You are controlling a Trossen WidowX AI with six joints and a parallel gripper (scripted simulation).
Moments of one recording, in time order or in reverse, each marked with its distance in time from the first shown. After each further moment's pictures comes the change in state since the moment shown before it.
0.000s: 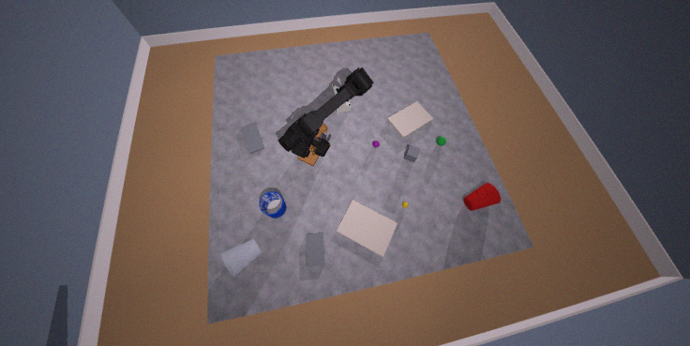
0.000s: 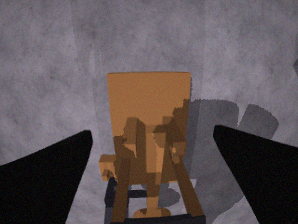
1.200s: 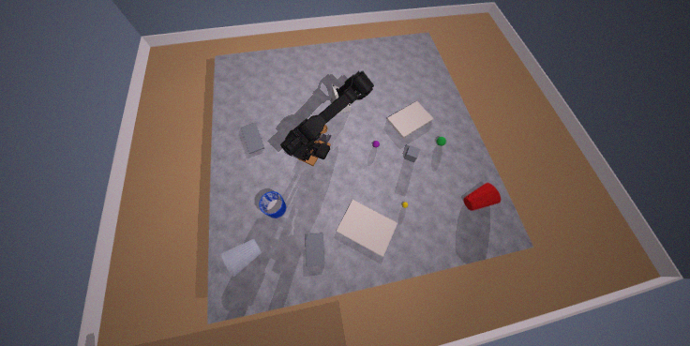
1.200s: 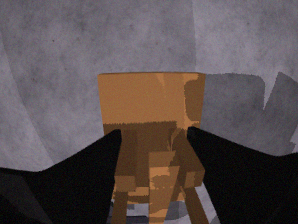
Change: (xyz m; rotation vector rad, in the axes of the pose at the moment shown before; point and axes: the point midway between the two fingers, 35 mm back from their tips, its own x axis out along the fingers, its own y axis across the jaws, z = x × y) arm 0.031 0.001 -0.002 0.000 0.004 0.003
